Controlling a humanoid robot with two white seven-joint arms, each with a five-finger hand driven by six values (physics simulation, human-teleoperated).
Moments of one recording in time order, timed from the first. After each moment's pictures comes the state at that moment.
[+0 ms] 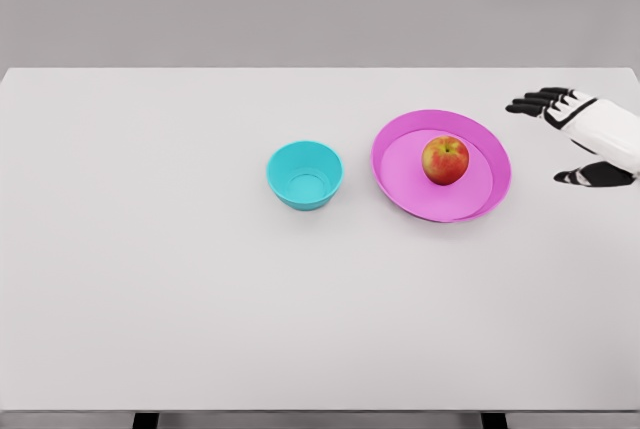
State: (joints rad) left arm 0.01 0.00 0.02 -0.08 -0.09 0.00 0.06; right arm -0.31 -1.03 0.42 -1.48 0.28 -0.61 0.06
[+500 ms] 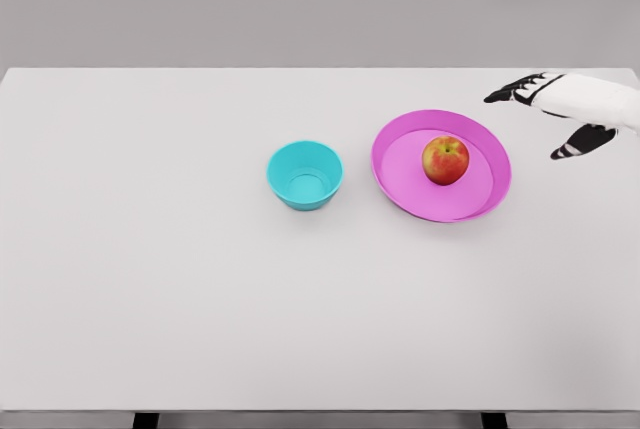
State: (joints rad) left arm 0.01 0.00 0.02 -0.08 -0.09 0.00 0.06; right arm -0.70 -0.87 0.58 -1.23 0.28 -0.61 0.55
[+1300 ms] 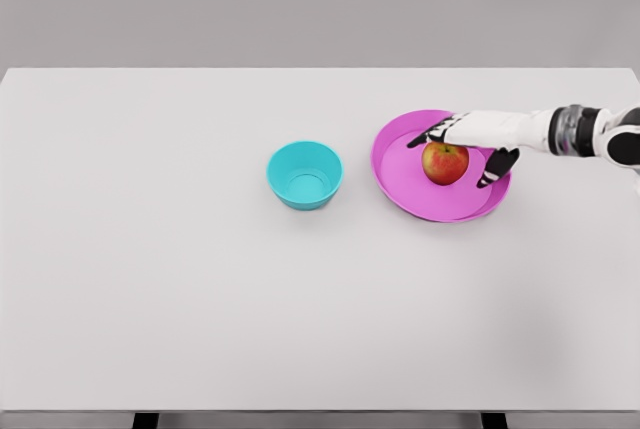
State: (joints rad) left arm 0.01 0.00 0.02 -0.08 -0.09 0.00 0.06; right arm -0.87 -0.66 0.86 -1.04 0.28 -0.61 0.61
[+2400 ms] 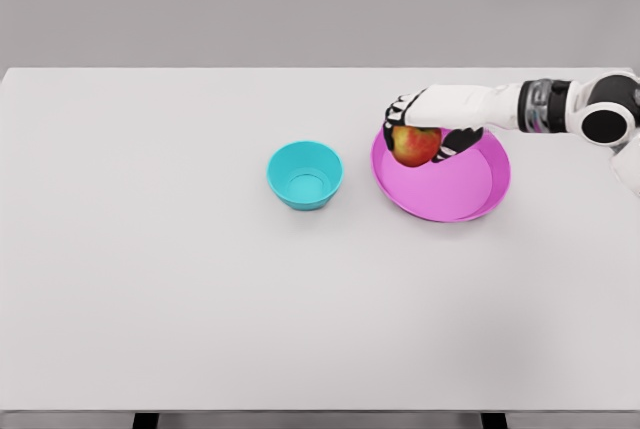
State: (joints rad) left arm 0.01 0.00 0.02 -0.08 -0.09 0.00 0.06; right arm -0.93 -0.63 0.87 -1.20 0.28 -0.61 0.61
